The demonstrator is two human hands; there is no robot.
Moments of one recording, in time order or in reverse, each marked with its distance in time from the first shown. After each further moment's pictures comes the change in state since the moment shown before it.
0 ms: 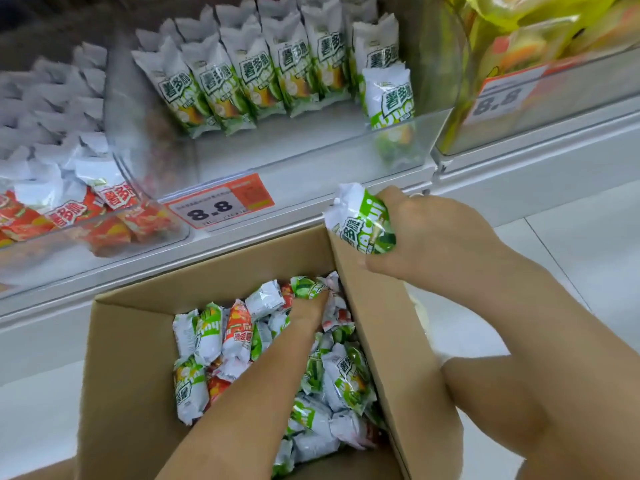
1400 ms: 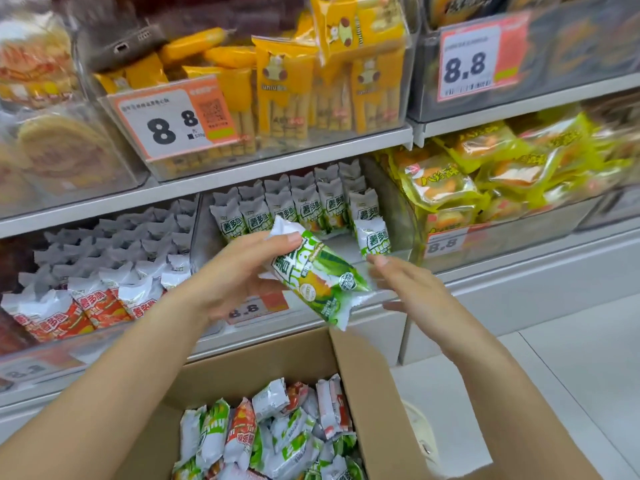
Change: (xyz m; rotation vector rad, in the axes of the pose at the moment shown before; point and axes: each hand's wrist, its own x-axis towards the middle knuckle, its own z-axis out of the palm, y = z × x) left_hand -0.291 0.240 -0.095 0.244 -0.437 0.869; right_hand -0.010 0.017 -0.055 1.092 0.002 0.098
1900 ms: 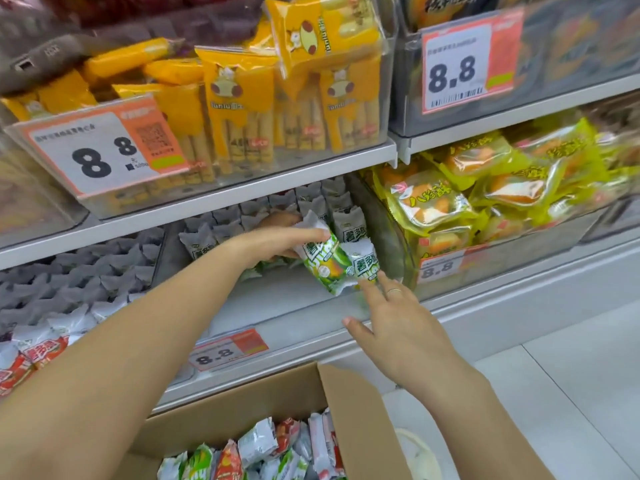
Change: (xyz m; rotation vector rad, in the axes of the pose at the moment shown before) left_hand 0.165 -0.006 -0.006 0.525 -0.102 -0.184; right_hand 0.041 0.010 0.006 -0.921 0.011 -0.048
